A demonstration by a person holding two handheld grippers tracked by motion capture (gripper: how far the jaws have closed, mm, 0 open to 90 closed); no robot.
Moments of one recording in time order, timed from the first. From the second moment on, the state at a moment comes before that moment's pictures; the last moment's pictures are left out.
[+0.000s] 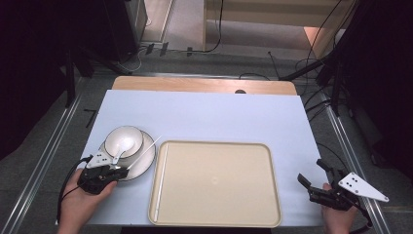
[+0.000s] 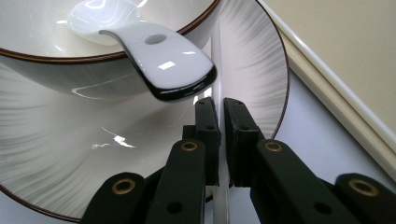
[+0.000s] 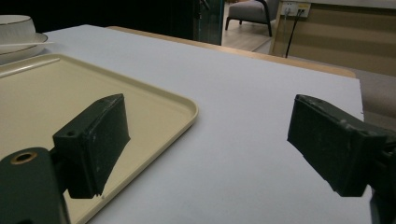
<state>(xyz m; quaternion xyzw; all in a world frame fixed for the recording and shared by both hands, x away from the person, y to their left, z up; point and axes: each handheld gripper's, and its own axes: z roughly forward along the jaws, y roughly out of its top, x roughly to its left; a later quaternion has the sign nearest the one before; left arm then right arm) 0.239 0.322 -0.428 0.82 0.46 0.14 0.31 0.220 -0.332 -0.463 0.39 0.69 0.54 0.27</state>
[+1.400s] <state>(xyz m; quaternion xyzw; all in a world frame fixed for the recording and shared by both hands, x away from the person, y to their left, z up) 0.236 0.205 -0.439 0.82 0.44 0.06 0.36 0.219 -0.333 -0.463 0.39 0.69 0.54 0.27</state>
